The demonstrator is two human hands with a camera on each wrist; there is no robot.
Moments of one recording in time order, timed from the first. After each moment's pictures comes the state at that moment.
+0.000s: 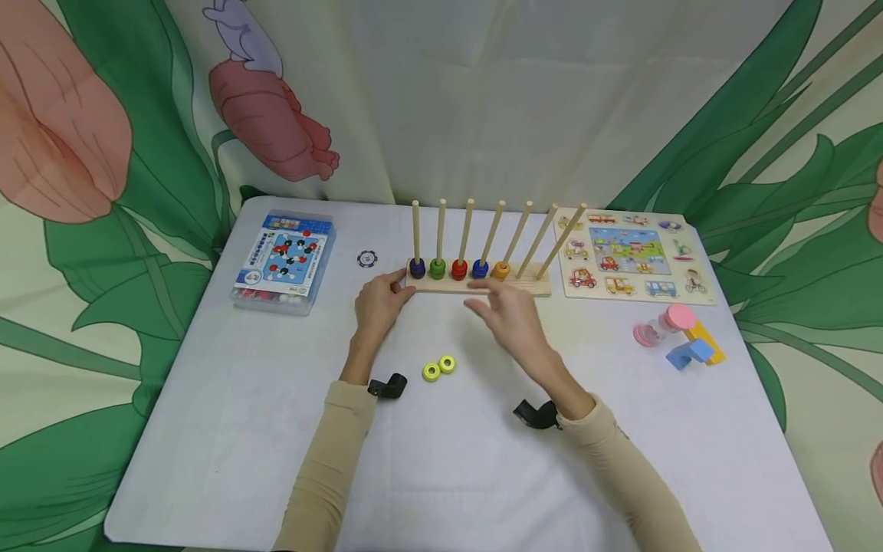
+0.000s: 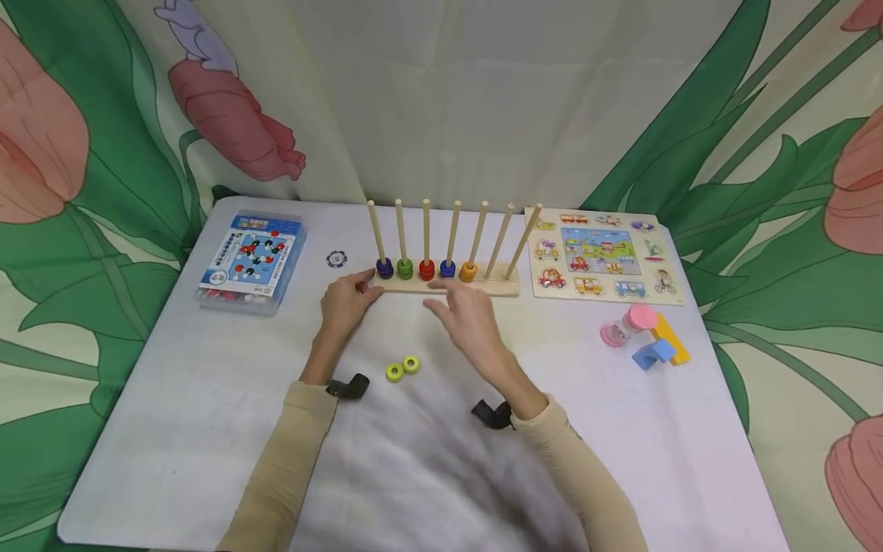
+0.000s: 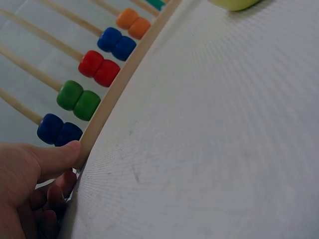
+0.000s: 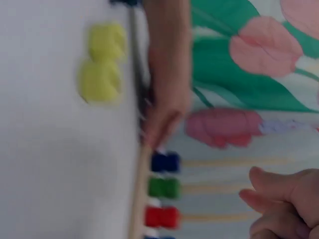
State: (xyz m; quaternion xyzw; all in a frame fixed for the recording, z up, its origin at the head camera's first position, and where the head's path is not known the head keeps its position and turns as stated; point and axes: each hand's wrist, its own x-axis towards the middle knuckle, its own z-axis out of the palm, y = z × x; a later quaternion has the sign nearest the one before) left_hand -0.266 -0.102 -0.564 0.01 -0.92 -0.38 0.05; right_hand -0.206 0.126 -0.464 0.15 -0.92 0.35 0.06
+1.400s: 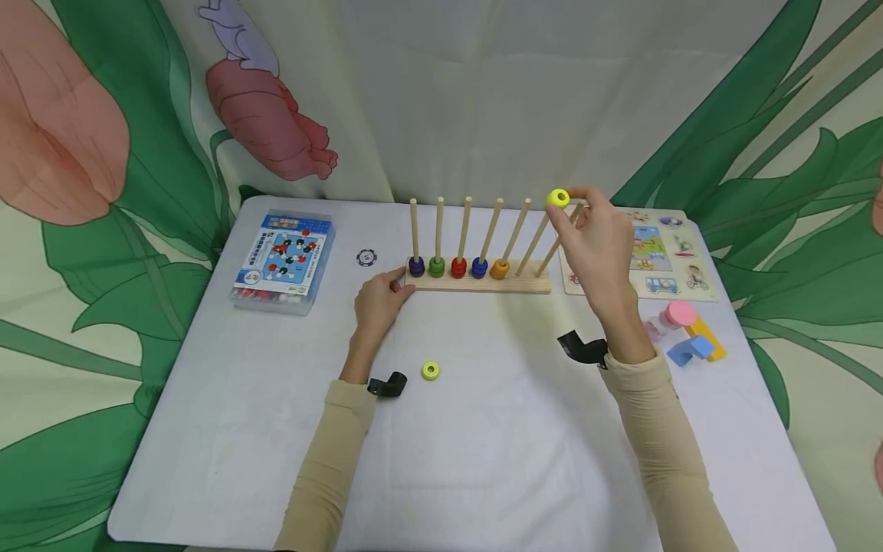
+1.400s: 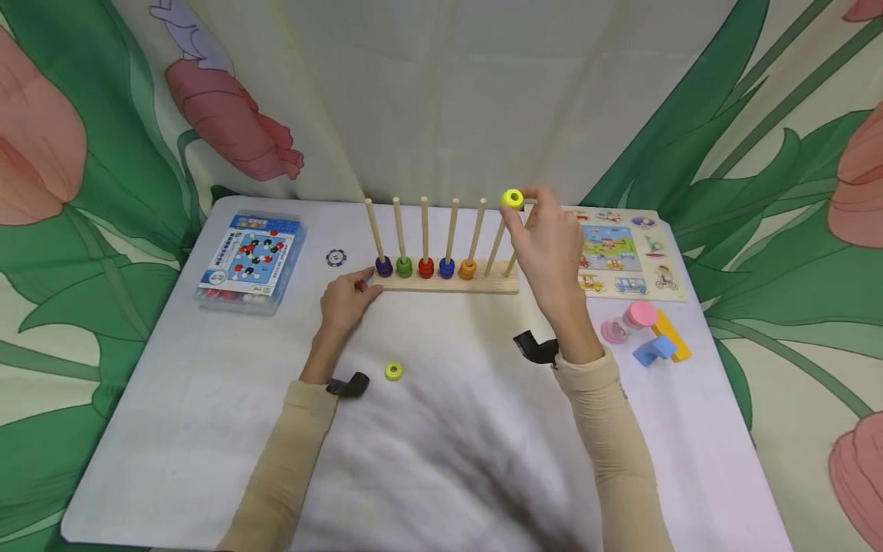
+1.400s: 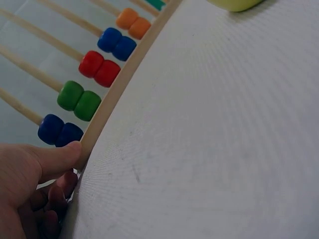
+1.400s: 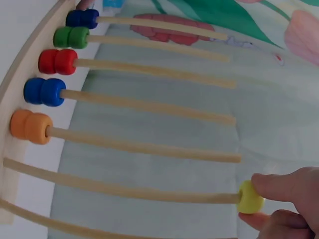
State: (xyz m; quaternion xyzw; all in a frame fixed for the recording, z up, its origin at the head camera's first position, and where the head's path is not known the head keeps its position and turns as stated) left_hand -0.267 -0.103 -0.564 0.01 -0.92 -0.38 0.06; right_hand -0.249 0.194 -0.376 0.00 -0.93 0.30 0.23
